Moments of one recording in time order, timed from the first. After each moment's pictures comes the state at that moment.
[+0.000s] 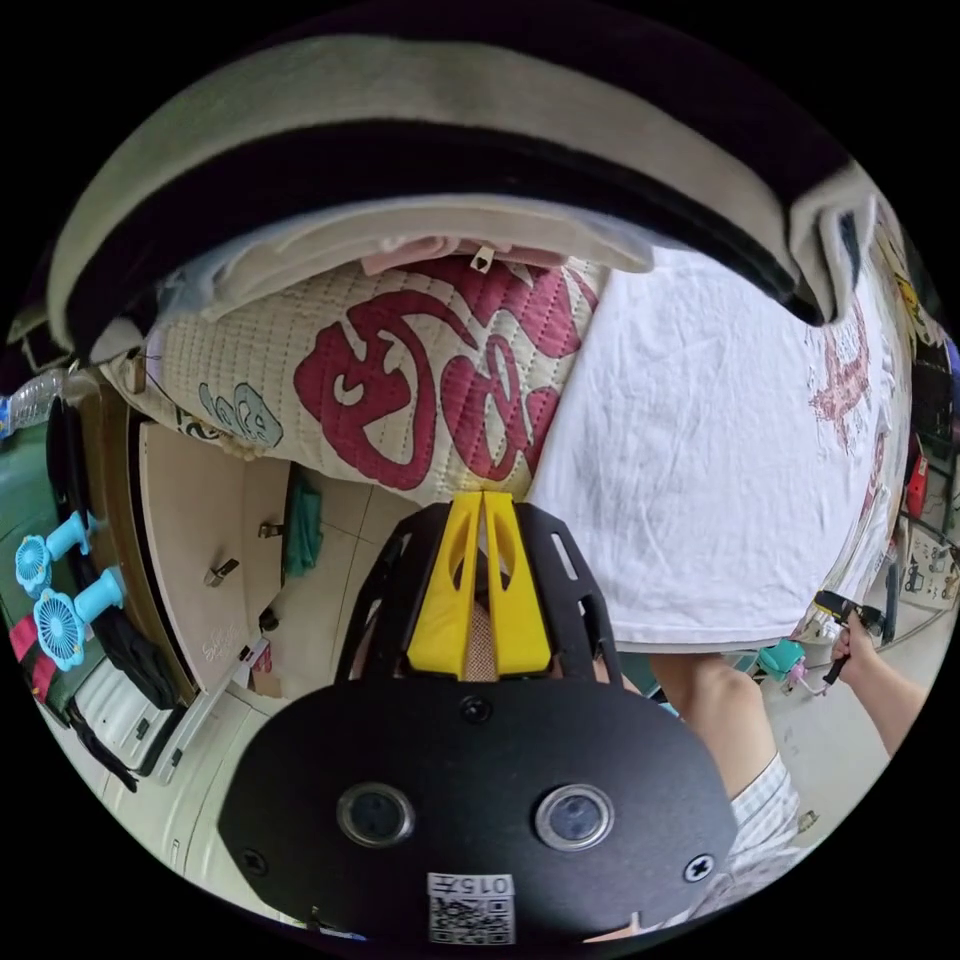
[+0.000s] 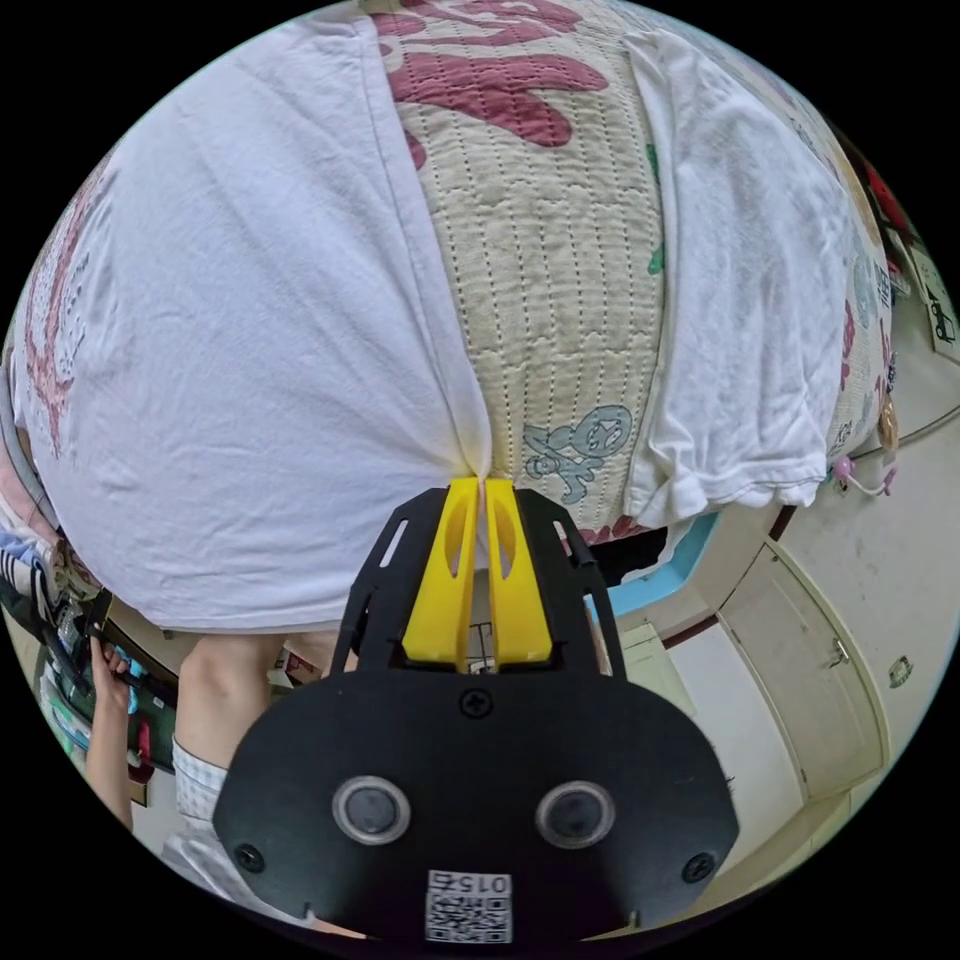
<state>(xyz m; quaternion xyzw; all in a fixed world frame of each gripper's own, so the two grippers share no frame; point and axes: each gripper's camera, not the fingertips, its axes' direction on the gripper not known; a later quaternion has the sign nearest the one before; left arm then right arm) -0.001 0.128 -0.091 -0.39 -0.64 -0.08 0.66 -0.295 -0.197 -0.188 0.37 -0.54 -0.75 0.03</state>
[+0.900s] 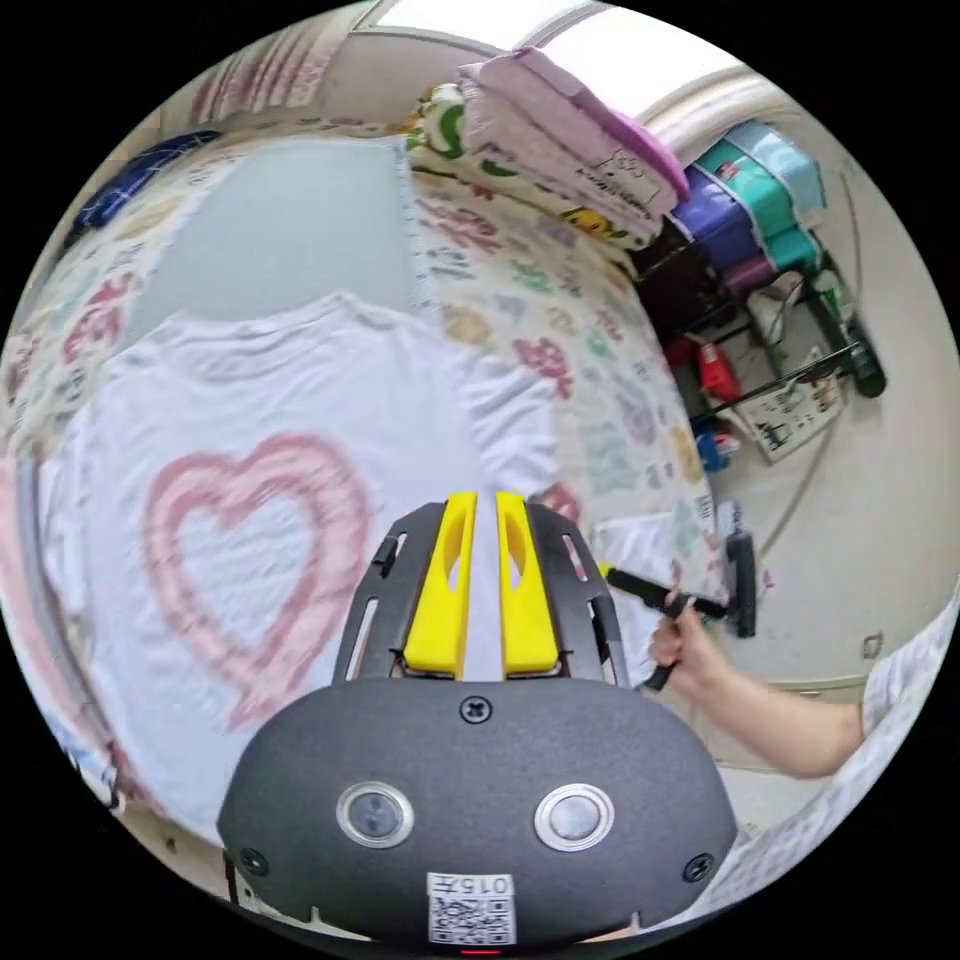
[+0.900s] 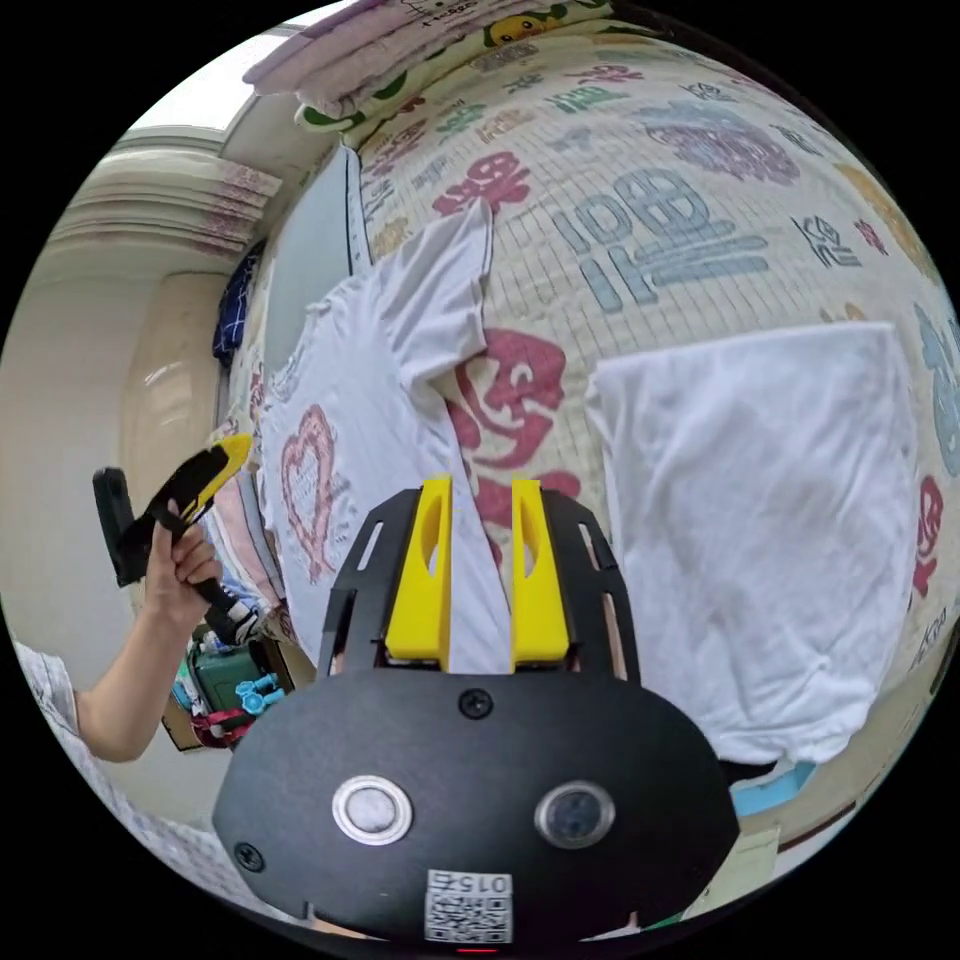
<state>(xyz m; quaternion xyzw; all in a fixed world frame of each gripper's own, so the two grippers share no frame) 0.220 0.137 0.412 -0.41 -0.34 0.14 0.83 -0.239 -0.503 -0.209 0.13 -0.66 -0.68 -0.29</state>
